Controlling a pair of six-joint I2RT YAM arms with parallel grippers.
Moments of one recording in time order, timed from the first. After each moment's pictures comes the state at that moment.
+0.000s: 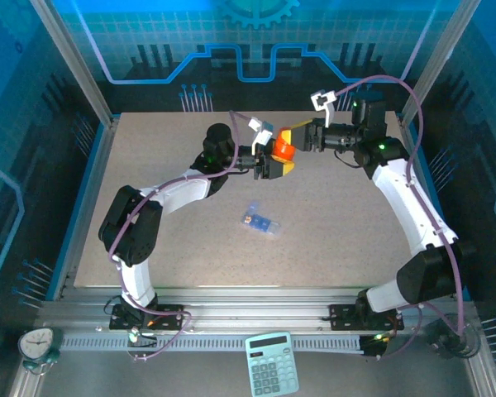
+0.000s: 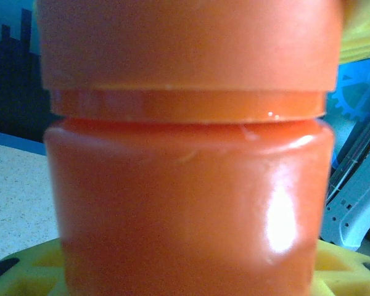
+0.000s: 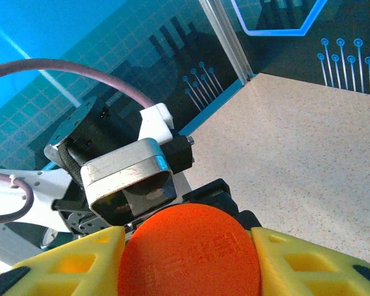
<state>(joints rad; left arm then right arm) -0.50 1.85 1.29 0.68 1.05 -0.40 0.21 1.46 1.46 -0.40 -0.90 0.22</state>
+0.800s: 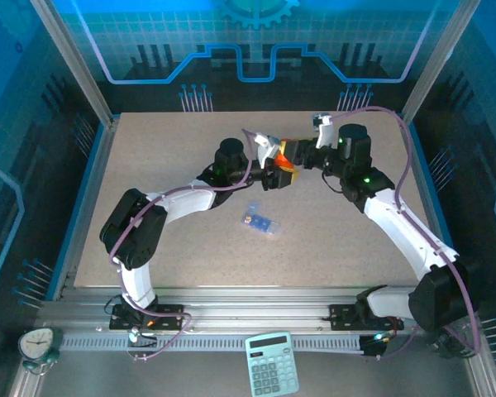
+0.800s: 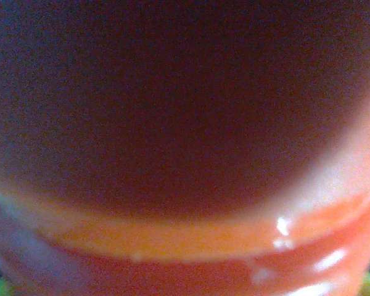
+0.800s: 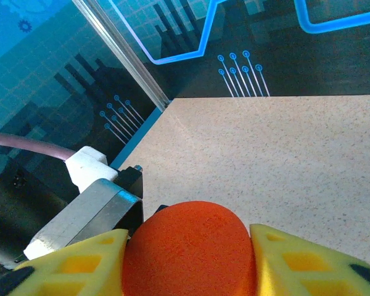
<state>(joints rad) -0.58 1.84 1.19 0.56 0.71 -0.20 0.33 1.29 1.11 -0.10 -0.44 0.42</state>
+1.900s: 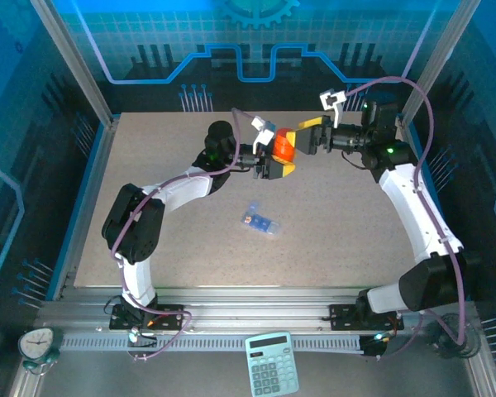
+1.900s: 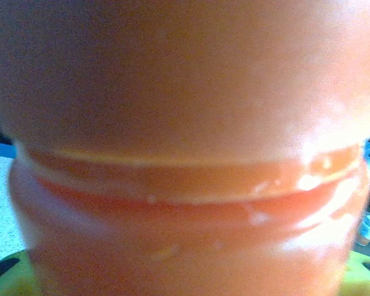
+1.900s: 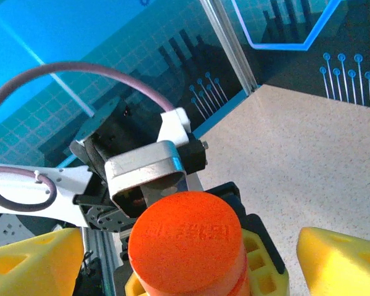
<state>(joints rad) -0.50 1.88 1.33 0.68 1.14 -0.43 0.17 1.42 1.44 -0.39 -0.96 0.22</state>
